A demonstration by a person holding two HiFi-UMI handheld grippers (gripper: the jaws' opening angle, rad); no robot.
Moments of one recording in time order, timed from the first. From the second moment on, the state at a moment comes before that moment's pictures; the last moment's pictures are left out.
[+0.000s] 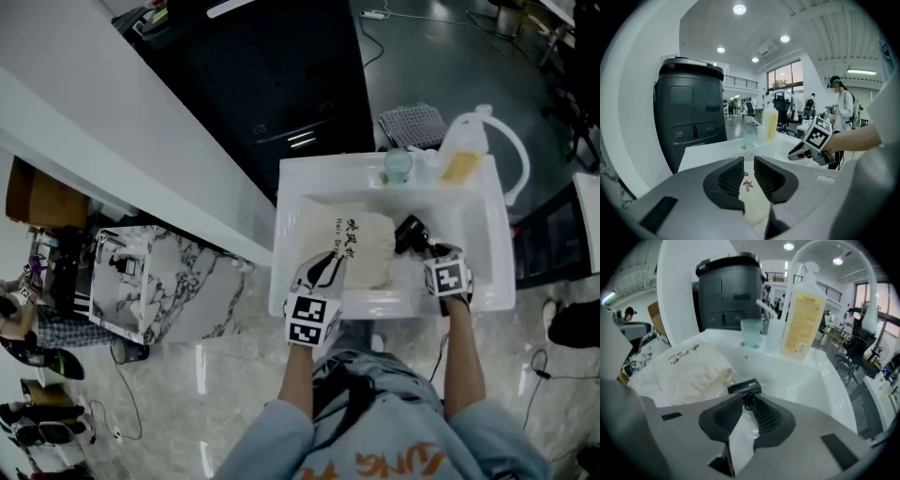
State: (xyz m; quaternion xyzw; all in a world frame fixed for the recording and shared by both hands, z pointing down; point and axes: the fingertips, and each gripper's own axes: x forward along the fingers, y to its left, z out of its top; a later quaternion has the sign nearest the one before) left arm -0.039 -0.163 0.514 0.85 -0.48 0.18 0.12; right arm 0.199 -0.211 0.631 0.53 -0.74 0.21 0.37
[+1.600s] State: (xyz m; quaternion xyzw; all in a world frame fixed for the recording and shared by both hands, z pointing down) left arm 0.018 -0.186 0.330 0.82 -0.57 0.01 0.01; right arm 0.155 -0.188 0.332 0.54 -0.84 0.02 0.00
